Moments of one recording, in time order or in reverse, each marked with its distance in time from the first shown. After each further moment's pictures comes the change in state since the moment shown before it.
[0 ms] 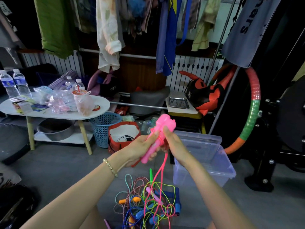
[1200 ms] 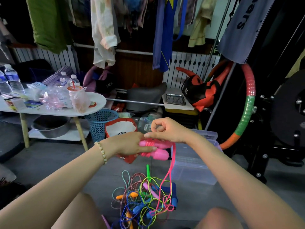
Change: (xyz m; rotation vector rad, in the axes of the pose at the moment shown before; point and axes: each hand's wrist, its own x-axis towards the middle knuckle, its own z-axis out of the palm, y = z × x) left_hand -0.009 0.018 -0.024 1.156 -0.164 0.068; right_hand 0.016 -0.039 -0.019 -0.434 -0.320 -0.105
